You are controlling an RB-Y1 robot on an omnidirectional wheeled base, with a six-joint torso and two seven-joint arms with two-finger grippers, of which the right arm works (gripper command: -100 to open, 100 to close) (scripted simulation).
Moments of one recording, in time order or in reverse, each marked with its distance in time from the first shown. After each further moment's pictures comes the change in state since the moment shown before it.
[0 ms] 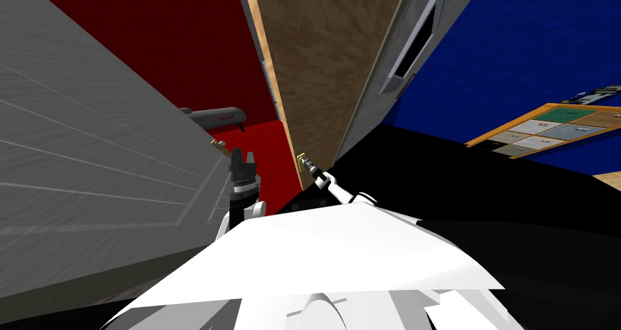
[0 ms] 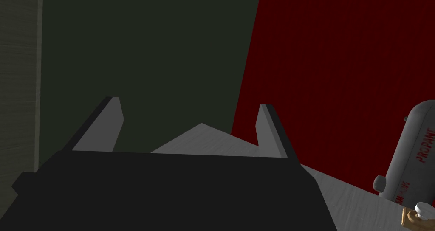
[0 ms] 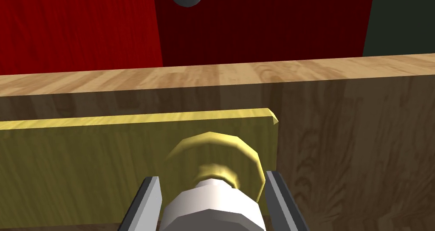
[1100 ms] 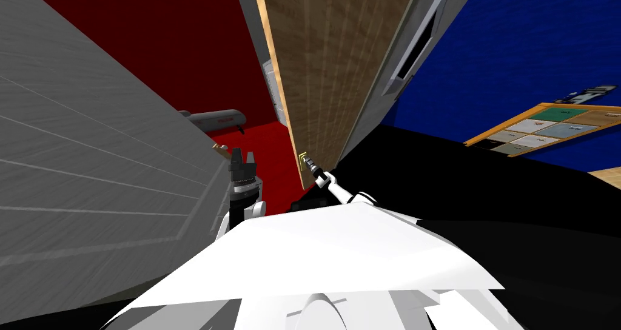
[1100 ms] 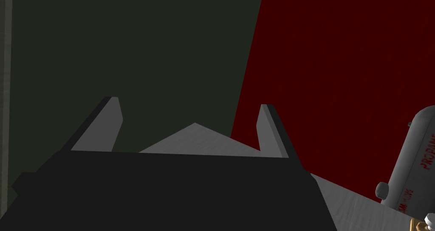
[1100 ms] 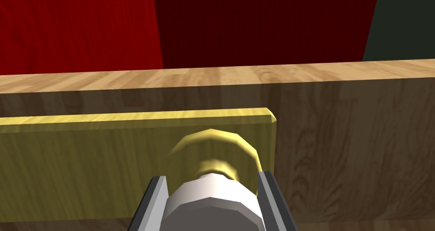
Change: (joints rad) arm -0.012 0.015 -0.048 0.046 -0.002 -0.002 0.025
